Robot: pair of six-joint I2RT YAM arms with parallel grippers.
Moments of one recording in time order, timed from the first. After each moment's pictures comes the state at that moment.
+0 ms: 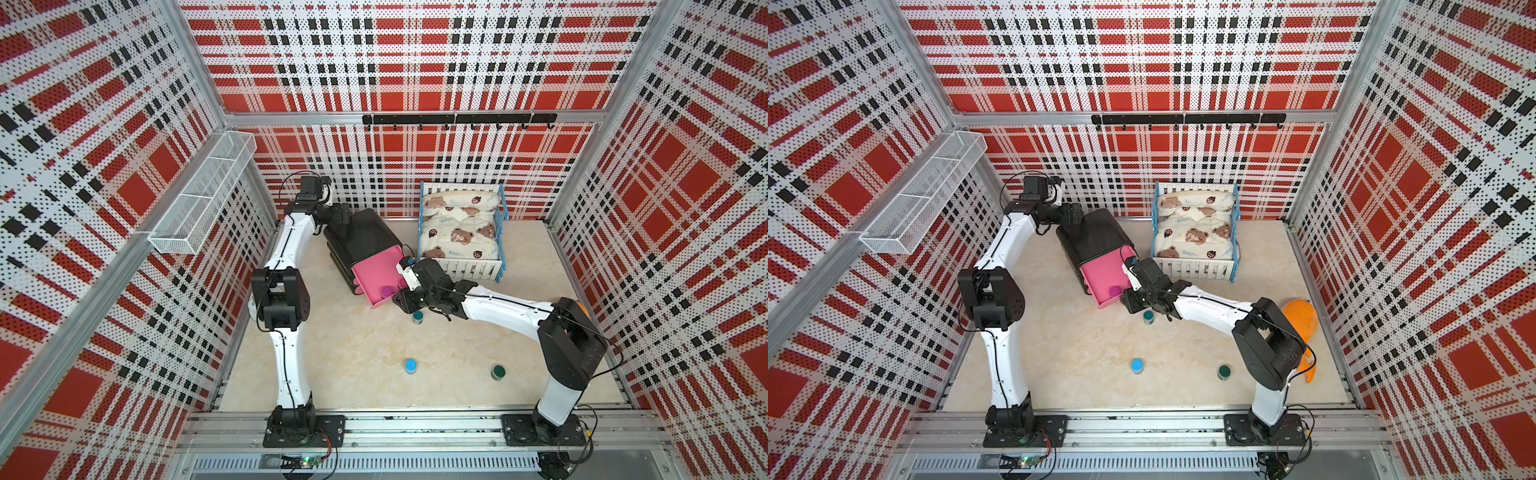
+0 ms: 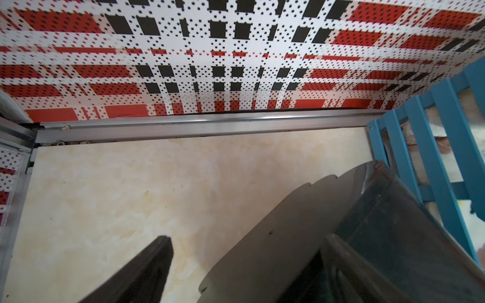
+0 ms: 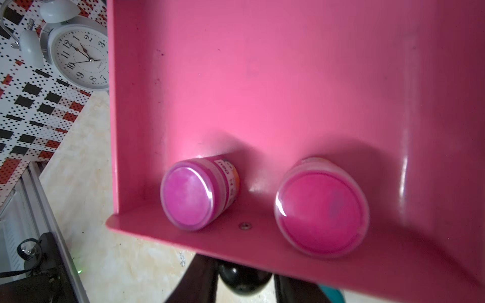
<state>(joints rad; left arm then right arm) 0.00 2.23 2.18 -0.70 0.19 -0.02 0.80 1.78 1.23 -0.19 -0.16 0.34</state>
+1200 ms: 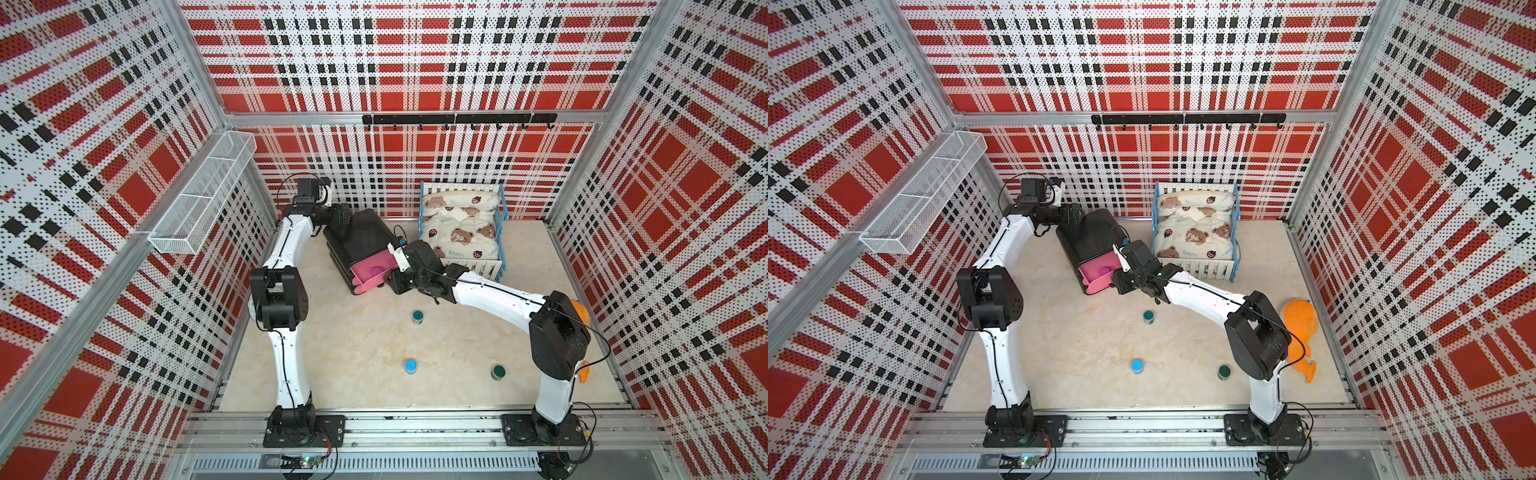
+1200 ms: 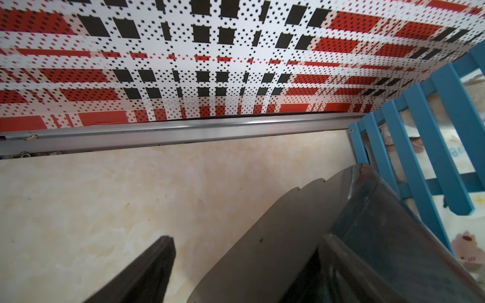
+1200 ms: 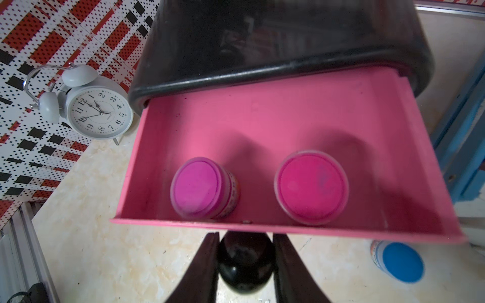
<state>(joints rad) 0.02 2.23 2.14 -0.63 0.28 -0.02 0.79 1.88 1.48 -0.25 -0.09 0.31</state>
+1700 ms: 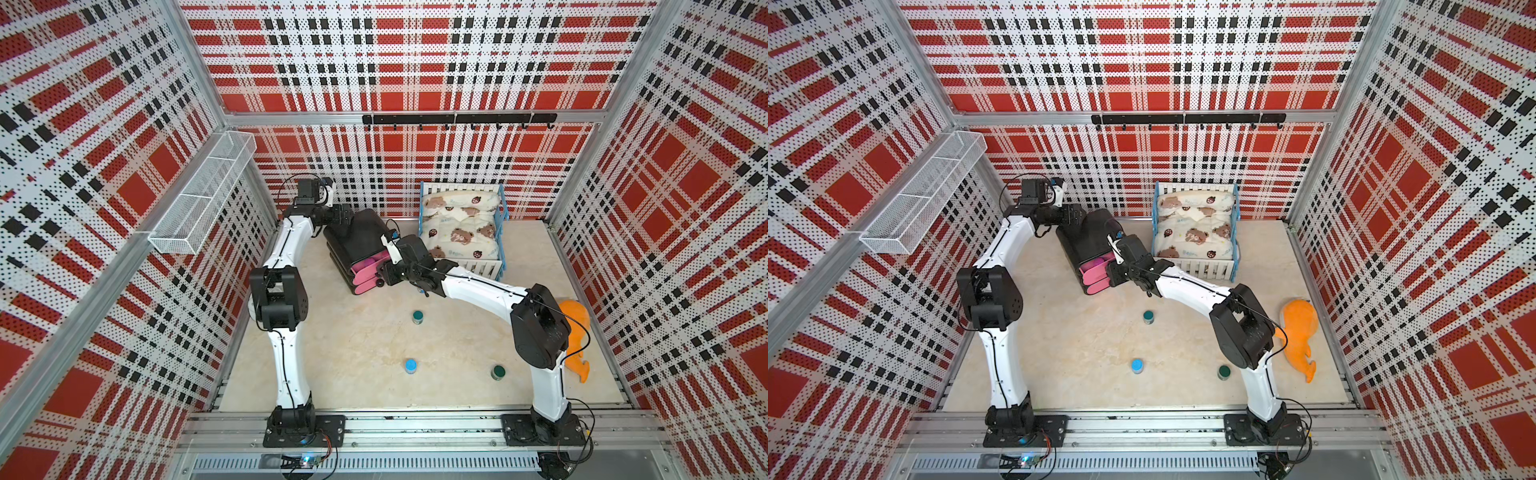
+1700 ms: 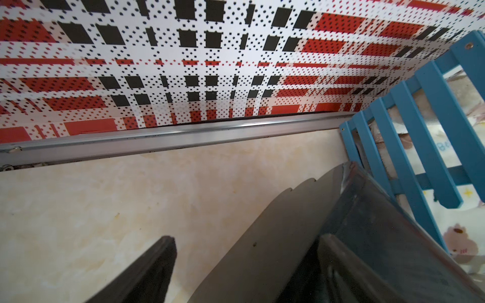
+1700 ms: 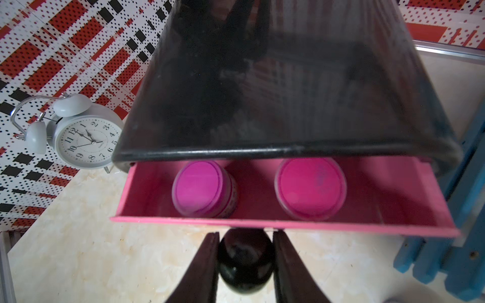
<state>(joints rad) 0.02 2.22 2.12 -0.60 0.32 0.01 0.78 2.01 1.60 -0.17 -0.07 0.29</state>
